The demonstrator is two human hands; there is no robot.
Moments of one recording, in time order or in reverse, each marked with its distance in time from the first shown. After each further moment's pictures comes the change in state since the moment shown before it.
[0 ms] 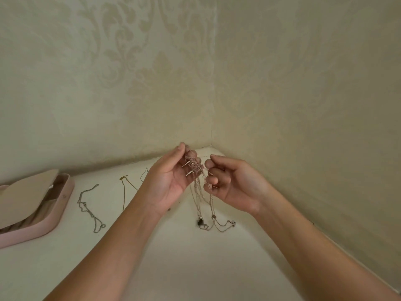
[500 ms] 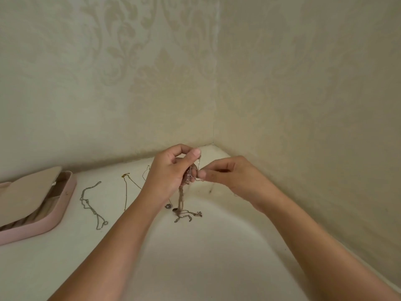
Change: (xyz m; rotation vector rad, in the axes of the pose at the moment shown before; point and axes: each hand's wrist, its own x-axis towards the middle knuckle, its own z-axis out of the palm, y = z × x) left_hand -0.006 0.003 -0.001 0.821 0.190 0.184; right_hand -0.011 -0.002 -0.002 -0.936 0.050 -0.249
